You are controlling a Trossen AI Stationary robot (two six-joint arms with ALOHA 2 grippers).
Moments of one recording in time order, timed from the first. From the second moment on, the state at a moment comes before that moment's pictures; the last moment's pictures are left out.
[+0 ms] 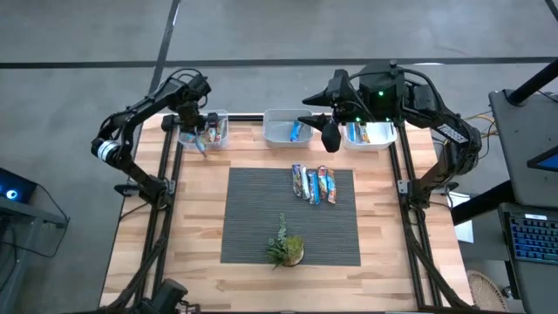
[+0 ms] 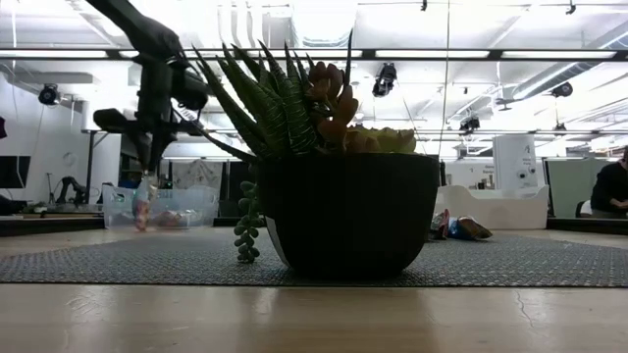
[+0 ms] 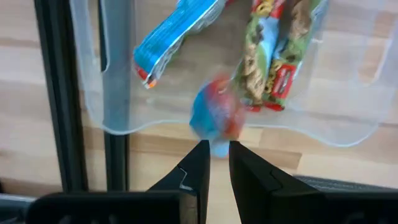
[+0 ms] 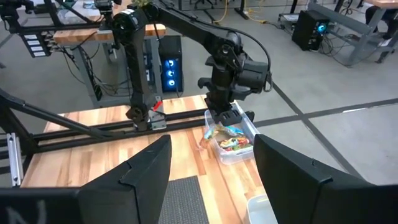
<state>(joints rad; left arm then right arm) 1.05 1.52 1.25 -1.24 -0.04 -0.65 -0.14 1.60 2.20 -0.95 0.08 0.05</state>
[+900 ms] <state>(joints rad) 0.77 1.31 1.32 -1.21 0.06 -0.47 -0.14 1.60 2.19 -0.95 0.09 0.04</state>
